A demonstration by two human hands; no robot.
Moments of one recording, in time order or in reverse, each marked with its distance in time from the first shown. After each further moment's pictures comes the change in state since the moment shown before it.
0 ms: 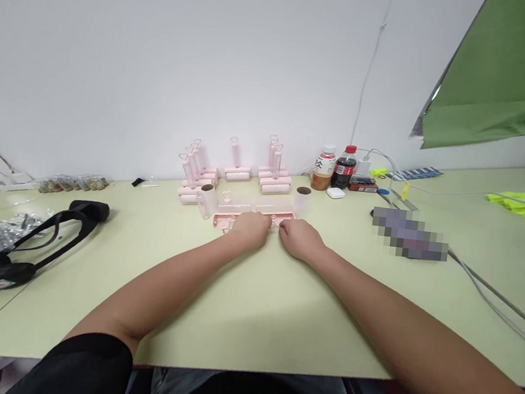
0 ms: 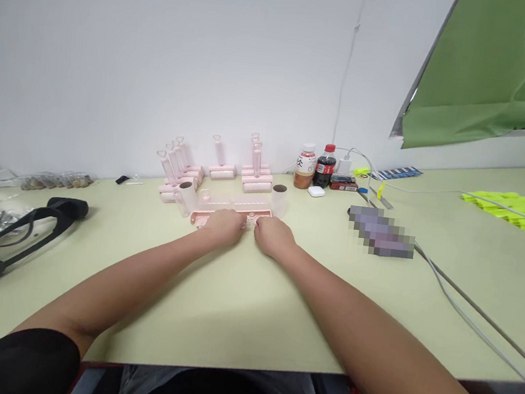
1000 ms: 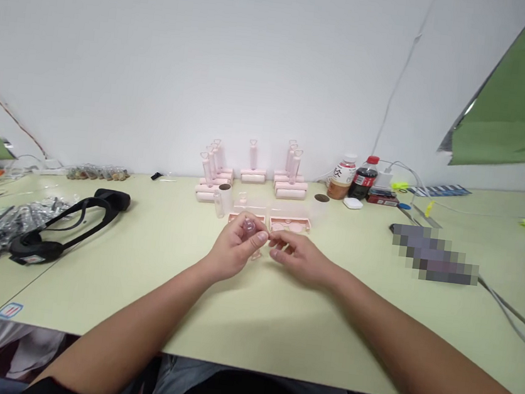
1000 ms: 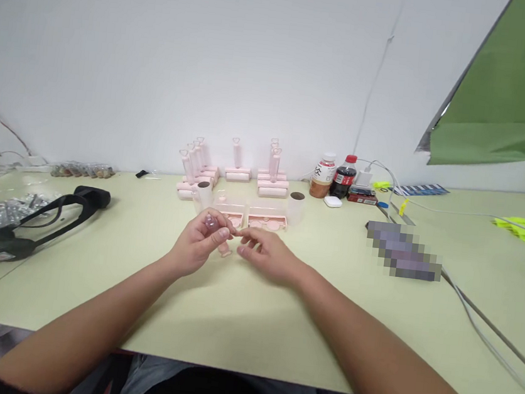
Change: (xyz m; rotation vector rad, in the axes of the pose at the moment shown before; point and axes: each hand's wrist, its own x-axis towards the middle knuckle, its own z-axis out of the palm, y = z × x) left_hand -0.107 -0.017 -0.010 -1.452 0.426 0.151; right_hand -0.034 -0.021 -0.011 0.749 -0.076 -0.501
